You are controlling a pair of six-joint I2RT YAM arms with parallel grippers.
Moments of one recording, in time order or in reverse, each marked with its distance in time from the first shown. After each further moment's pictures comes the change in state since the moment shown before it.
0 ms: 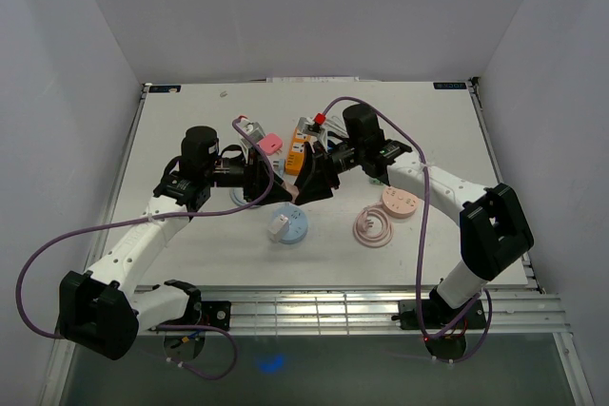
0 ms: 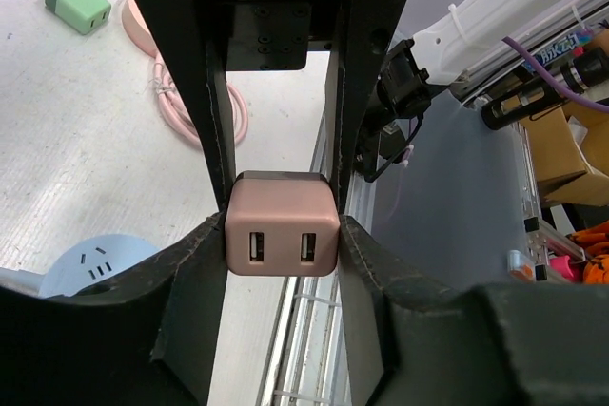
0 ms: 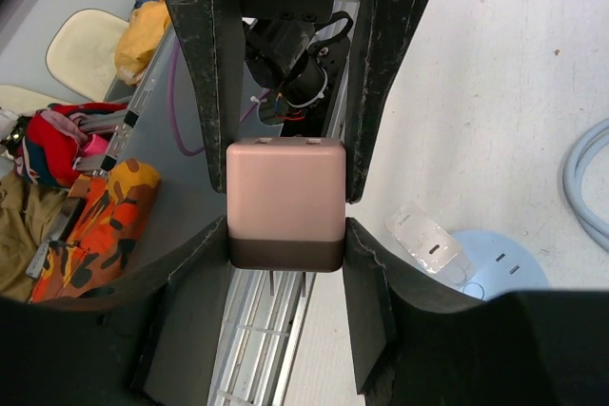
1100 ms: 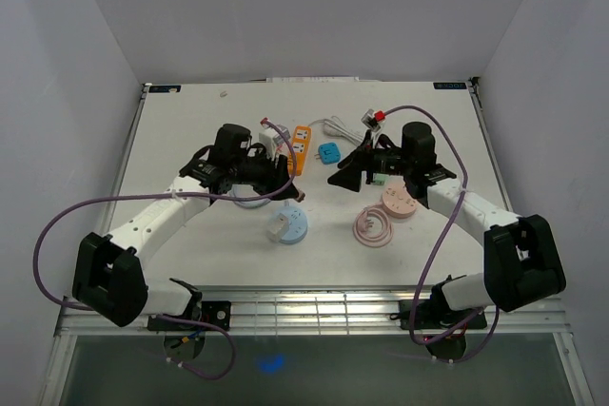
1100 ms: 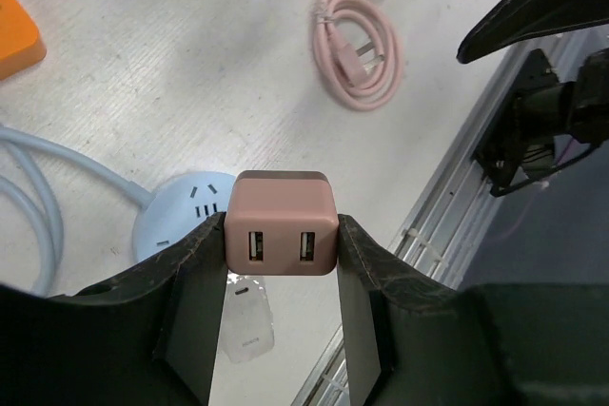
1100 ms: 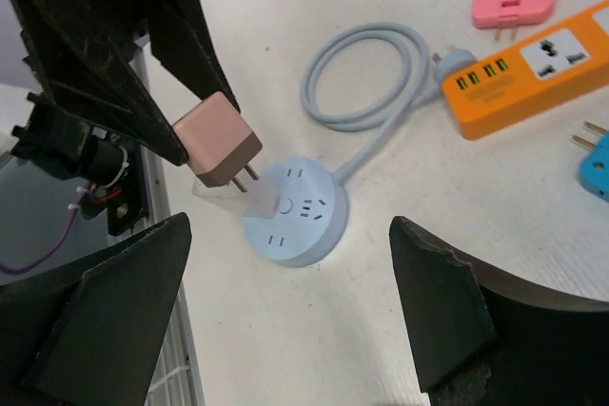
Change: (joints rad) left arm -0.107 0.179 0.115 -0.225 -0.454 0.094; right arm -0.269 -0.223 -0.377 0.315 0.344 0.177
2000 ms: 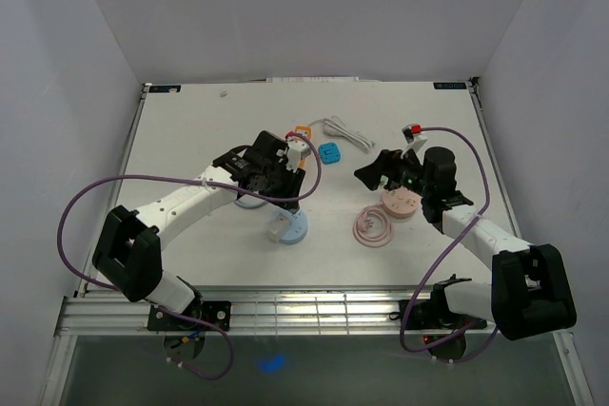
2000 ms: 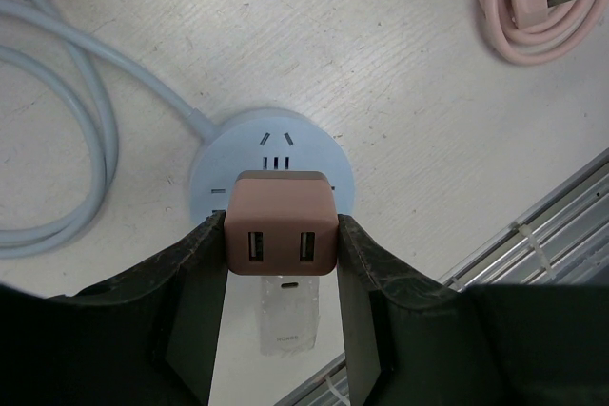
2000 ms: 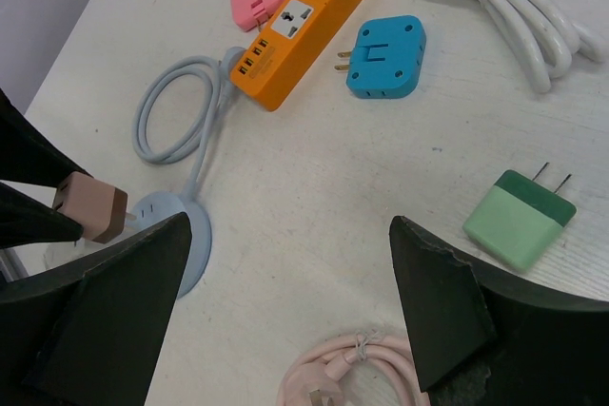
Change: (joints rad) left arm -0.196 0.182 0.142 -0.247 -0.455 0.004; right arm -0.127 -0.172 -0.269 0.081 0.452 0.109
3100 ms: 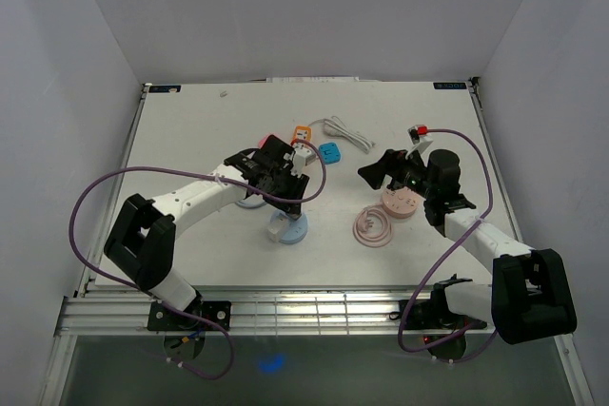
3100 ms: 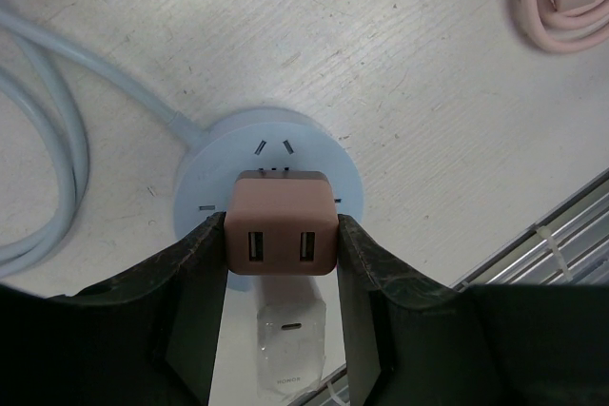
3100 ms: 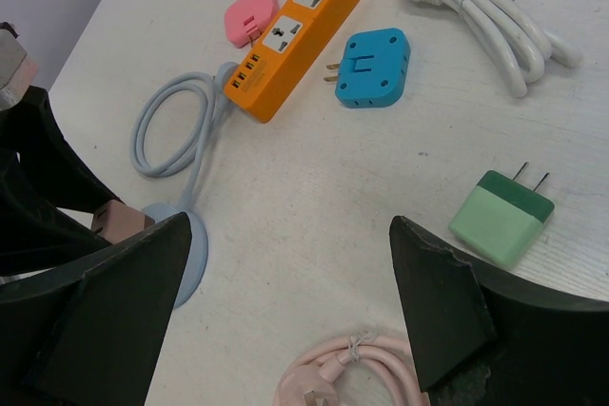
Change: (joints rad) left arm -0.011 0.082 -0.012 0.029 0.018 0.000; right arm -0.029 -0.024 -0.029 0.043 0.013 0.024
